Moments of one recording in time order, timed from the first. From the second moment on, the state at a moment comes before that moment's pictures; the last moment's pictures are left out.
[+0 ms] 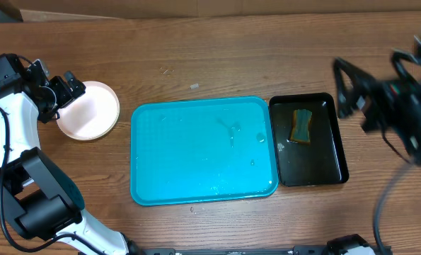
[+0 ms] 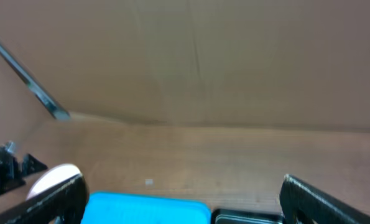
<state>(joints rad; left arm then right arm) 0.52 1.91 1.52 -0.73 0.30 -0.15 0.25 1.06 1.82 -1.00 -0.04 0.18</state>
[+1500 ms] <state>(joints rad) 0.52 1.91 1.52 -0.73 0.30 -0.15 0.12 0.01 0.02 -0.03 -0.12 0.11</state>
